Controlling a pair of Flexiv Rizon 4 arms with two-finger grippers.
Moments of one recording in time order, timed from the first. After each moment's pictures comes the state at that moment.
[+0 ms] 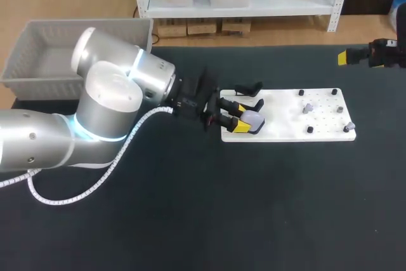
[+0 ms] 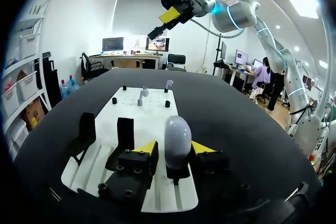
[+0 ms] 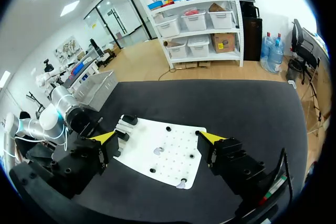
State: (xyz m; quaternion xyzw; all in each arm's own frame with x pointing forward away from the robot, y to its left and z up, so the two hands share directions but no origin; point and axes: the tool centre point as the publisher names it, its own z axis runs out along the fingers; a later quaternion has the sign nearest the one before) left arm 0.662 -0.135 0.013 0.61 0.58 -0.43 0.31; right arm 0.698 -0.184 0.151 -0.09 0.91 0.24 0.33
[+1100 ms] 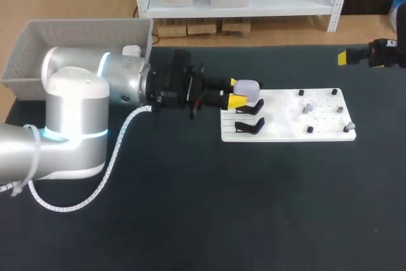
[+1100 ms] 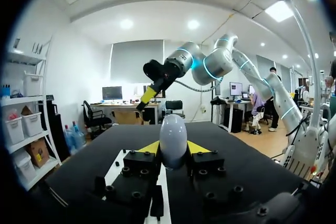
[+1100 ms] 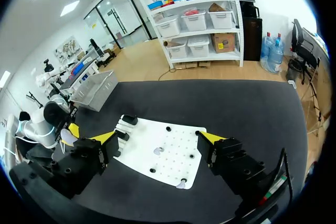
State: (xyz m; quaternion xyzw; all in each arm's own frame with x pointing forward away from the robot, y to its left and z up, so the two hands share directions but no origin) left arm 0.633 -0.124 0.130 0.55 0.48 -0.51 0.45; right arm 0.698 -0.184 0.151 -0.09 0.91 0.24 0.33
